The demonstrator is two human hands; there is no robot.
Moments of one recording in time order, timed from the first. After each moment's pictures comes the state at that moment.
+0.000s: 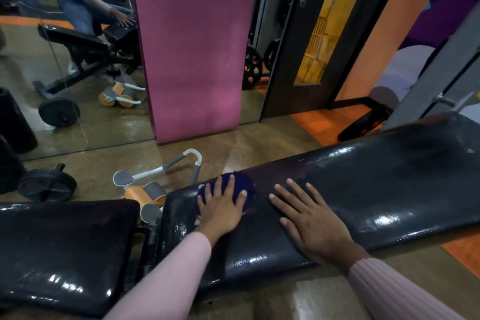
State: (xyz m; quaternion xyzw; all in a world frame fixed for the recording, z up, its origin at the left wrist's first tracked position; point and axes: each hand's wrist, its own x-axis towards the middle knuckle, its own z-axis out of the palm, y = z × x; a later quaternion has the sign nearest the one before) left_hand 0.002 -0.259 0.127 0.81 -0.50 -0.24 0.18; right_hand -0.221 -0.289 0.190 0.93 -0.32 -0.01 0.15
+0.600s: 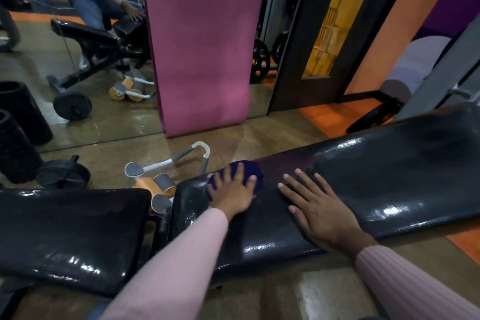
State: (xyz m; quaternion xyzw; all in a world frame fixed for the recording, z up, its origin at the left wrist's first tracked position) left_hand 0.000 -0.269 0.135 0.81 -0.48 -0.27 0.17; right_hand -0.221 -0.288 0.190 0.93 -0.32 0.00 0.16
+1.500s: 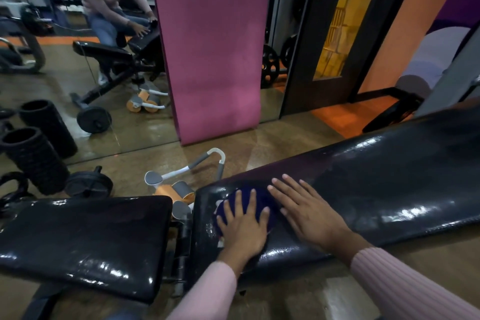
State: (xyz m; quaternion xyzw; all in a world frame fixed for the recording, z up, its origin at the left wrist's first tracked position) left_hand -0.012 -0.199 0.117 0.83 -0.47 -0.24 0.18; right_hand -0.168 -0.277 0.165 0.96 -0.27 0.06 0.09
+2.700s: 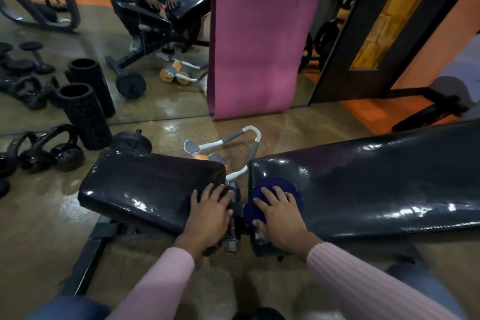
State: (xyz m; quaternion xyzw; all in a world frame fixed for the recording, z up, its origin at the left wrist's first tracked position) left_hand 0.165 -0.054 0.071 0.80 -0.59 -0.09 0.11; right_hand -0.005 -0.152 0.102 0.93 -0.34 -0.15 0.03
